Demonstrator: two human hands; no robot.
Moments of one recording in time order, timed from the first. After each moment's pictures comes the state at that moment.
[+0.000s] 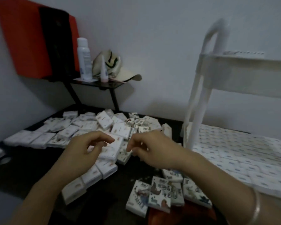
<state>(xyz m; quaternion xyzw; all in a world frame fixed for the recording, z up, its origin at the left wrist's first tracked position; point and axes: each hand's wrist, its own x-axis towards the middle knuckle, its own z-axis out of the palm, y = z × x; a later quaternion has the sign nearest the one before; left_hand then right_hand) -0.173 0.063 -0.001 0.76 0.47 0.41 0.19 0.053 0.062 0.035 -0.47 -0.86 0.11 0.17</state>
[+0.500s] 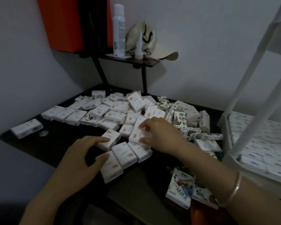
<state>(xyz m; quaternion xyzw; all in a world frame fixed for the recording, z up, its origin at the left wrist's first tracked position) -0.261 0.037 -0.067 0.72 0.58 0.35 0.14 -0.023 0.128 -0.032 -0.52 -0.84 0.06 0.12</state>
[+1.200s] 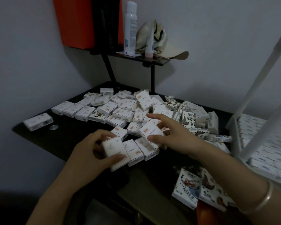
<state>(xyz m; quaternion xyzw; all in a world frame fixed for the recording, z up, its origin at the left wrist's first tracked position) -0.251 0.029 -0.056 0.64 0.60 0.40 0.27 -0.009 0.106 -0.019 -0.47 -0.75 0.39 0.25</state>
